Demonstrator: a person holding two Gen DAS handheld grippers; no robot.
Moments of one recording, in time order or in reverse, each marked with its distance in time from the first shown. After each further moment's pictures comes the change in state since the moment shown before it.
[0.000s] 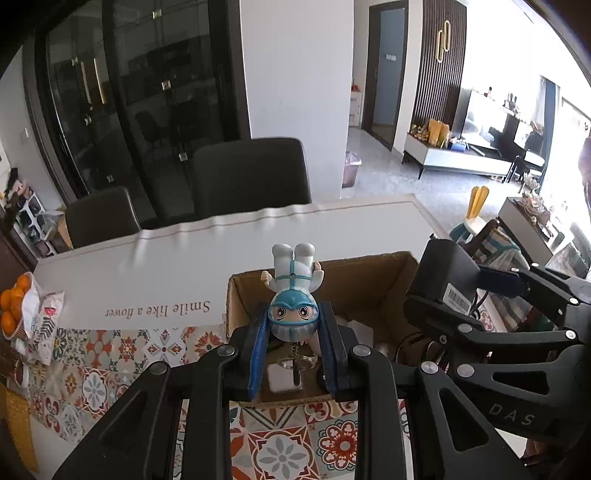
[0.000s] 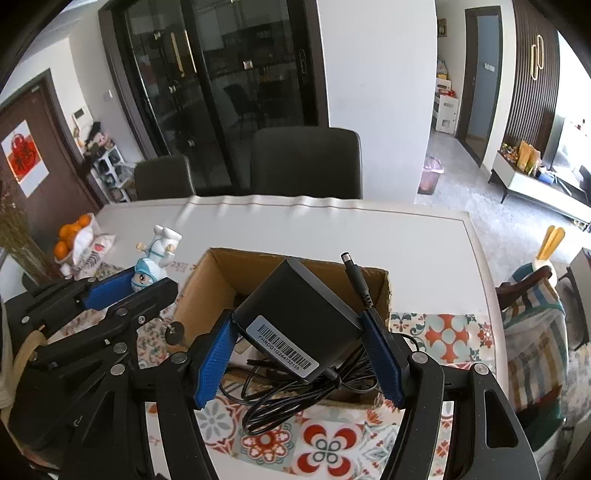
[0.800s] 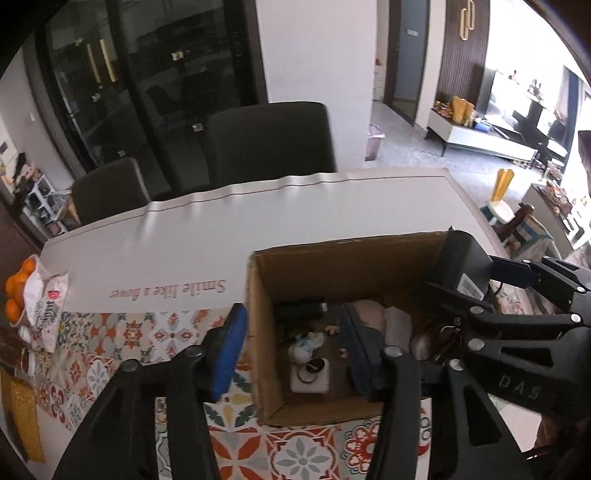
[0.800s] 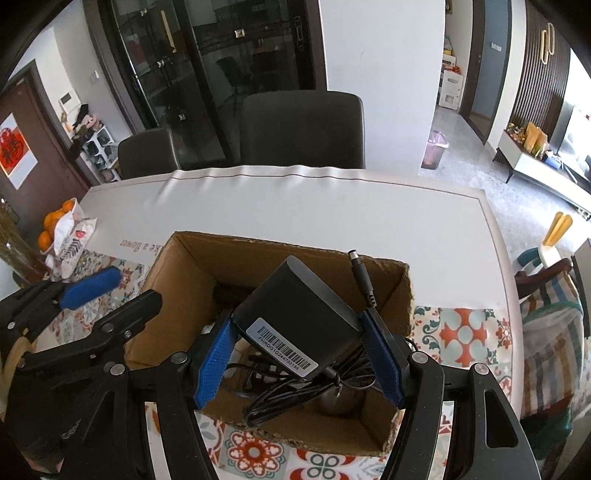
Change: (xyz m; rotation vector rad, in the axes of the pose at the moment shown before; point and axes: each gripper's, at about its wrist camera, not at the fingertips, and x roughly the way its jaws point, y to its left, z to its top) left arm 0.048 0.026 -0.007 -0.029 0.110 0.086; right arm 0.070 -0.008 0.009 0.011 0.121 0.004
